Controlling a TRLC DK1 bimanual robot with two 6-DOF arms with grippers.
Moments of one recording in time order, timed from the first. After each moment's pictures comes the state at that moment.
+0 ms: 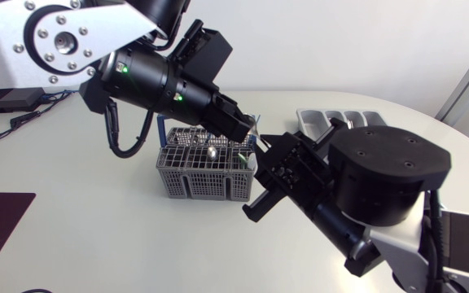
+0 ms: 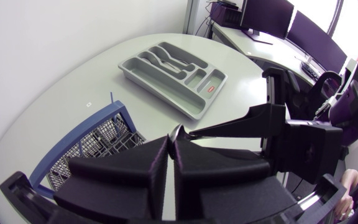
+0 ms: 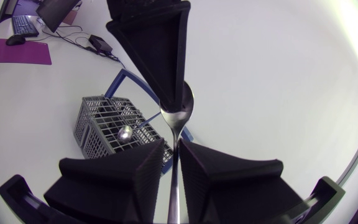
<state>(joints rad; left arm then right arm) -0.68 1.54 1.38 -0.57 0.29 0.12 0.96 1.20 0.56 0.44 0.53 -0.51</state>
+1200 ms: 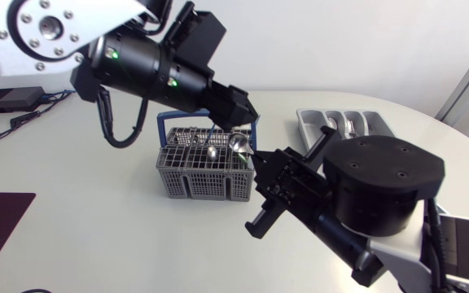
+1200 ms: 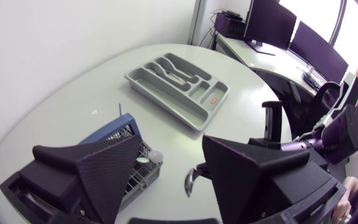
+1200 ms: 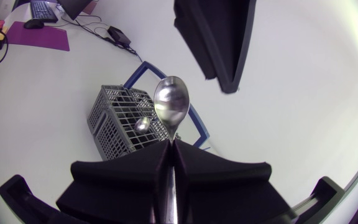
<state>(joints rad) -0.65 1.52 1.41 -0.56 0.29 0.10 0.98 1.17 0.54 0.35 0.47 -0.56</state>
